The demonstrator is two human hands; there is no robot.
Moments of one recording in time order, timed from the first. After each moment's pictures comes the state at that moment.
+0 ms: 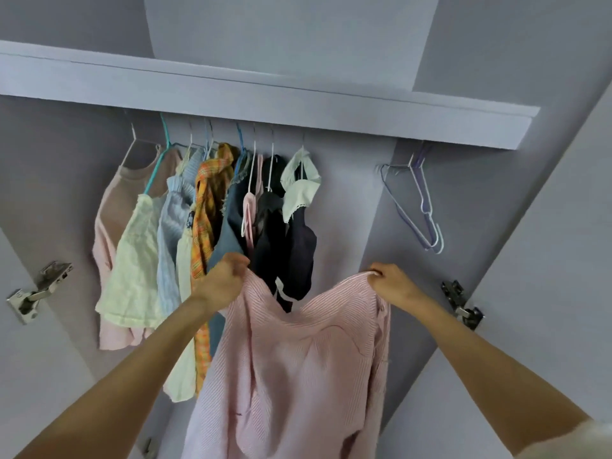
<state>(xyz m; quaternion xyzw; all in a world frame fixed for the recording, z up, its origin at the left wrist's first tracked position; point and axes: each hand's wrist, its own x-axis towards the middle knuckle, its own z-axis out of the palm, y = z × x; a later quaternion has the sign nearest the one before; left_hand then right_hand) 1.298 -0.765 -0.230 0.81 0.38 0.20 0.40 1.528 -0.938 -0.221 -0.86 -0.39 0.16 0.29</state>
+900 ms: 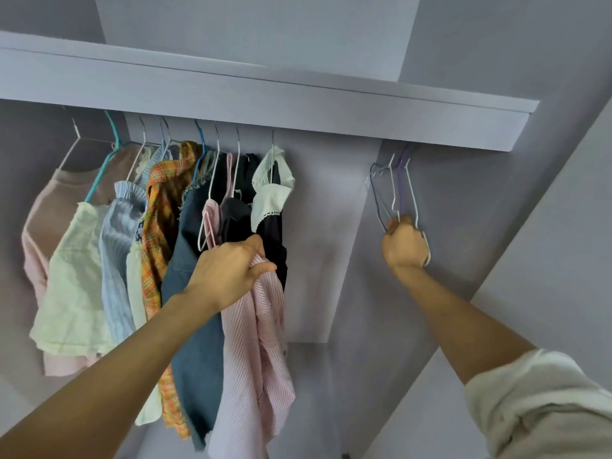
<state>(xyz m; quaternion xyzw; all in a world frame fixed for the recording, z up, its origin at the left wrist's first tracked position) 1.388 -0.775 -0.196 0.94 0.25 0.23 0.07 1.640 -0.903 -0.193 -0.91 -0.21 -0.13 0.32</state>
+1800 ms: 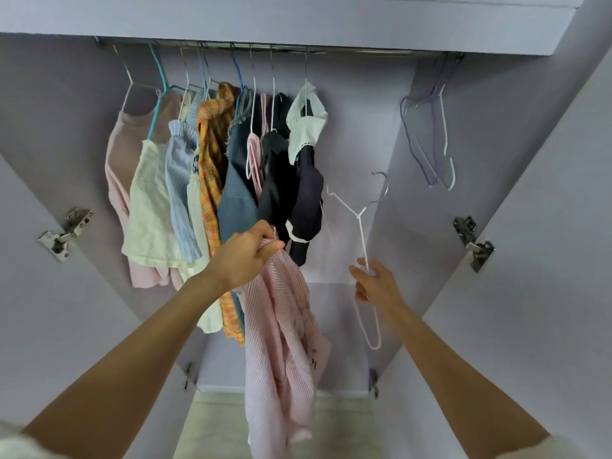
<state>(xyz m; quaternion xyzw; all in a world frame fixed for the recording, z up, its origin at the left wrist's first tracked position) 1.295 -0.818 -0.242 0.92 0.26 0.17 0.25 1.477 -0.977 -0.314 -0.74 -0.19 0.29 0.58</state>
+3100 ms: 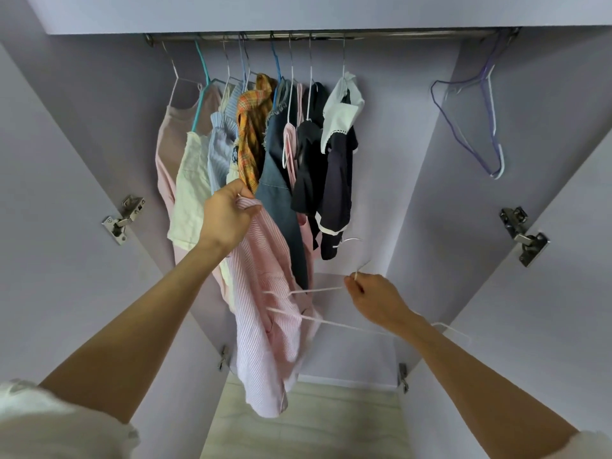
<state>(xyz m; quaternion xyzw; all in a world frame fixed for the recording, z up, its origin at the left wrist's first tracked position) 1.250 -0.782 -0.218 0.79 0.38 0.38 0.28 1.419 -0.961 -0.324 -0.82 -0.52 0.13 0.22</state>
